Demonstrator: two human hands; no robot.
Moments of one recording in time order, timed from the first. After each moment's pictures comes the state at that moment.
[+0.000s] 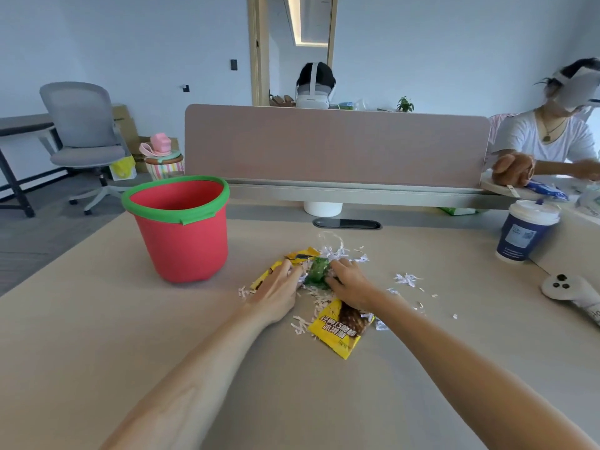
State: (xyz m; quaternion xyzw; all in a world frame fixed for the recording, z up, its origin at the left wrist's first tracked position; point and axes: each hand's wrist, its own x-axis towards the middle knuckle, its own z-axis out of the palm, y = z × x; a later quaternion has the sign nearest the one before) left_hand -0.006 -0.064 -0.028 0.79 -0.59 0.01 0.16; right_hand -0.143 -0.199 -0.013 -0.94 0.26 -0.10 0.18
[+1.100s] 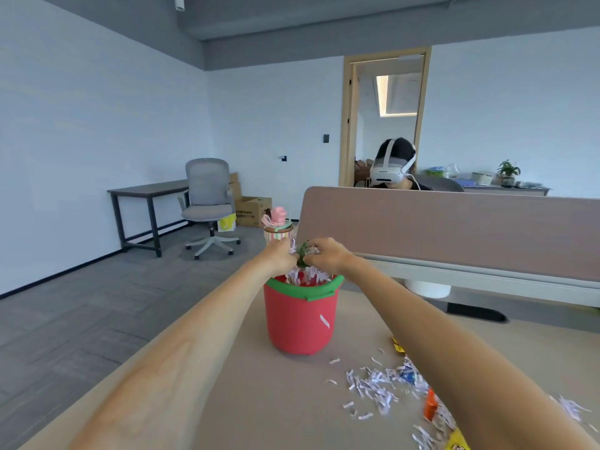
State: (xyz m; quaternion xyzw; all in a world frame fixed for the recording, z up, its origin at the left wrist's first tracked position) left_hand 0.171 0.032 0.165 0.90 -0.36 -0.03 0.26; right_hand 0.093 -0.087 0.165 -0.92 0.14 -0.14 0.33
